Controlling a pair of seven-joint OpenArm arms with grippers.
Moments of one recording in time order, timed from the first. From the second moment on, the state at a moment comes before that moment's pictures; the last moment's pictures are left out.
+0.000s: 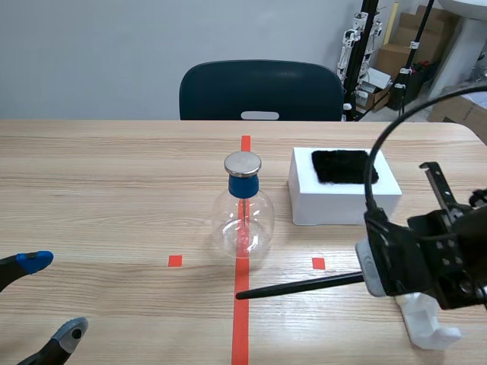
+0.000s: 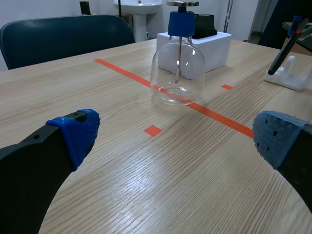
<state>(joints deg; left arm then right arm) 15.8 -30.8 7.1 47.0 19.8 -36.4 -84.6 4.6 67.5 -49.7 117.7 -4.0 29.6 -33.1</state>
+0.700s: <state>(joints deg) 15.7 -30.8 7.1 47.0 19.8 -36.4 -84.6 -29.7 67.6 -40.5 118.9 -55.9 -38.8 -16.5</state>
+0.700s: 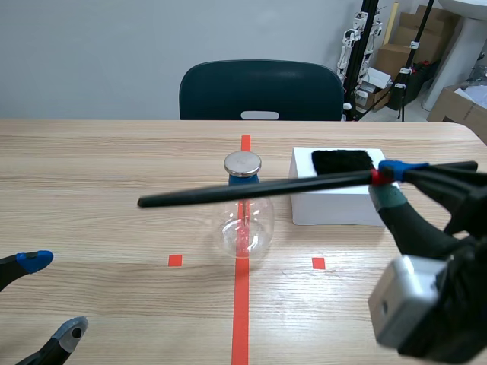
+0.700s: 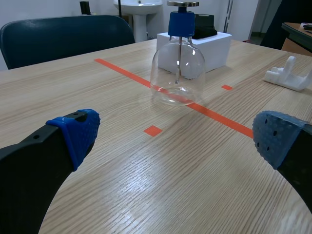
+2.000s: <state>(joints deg) 15.7 -30.8 7.1 47.0 19.8 -36.4 -84.6 -61.2 31.8 -4.8 118.8 -70.1 -38.2 4.6</state>
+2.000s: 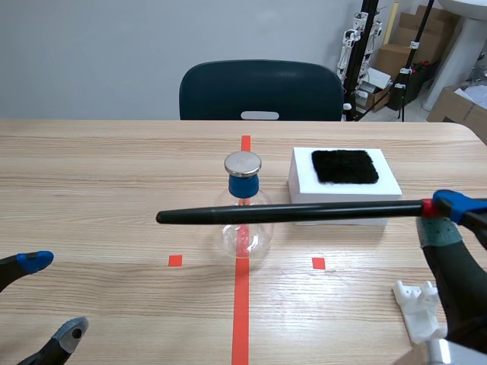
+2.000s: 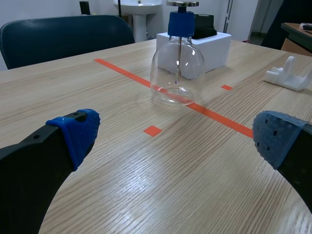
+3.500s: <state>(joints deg) 15.7 -30.8 7.1 47.0 19.8 -36.4 -84.6 -60.9 31.8 -4.8 118.8 -70.1 -38.2 2.4</state>
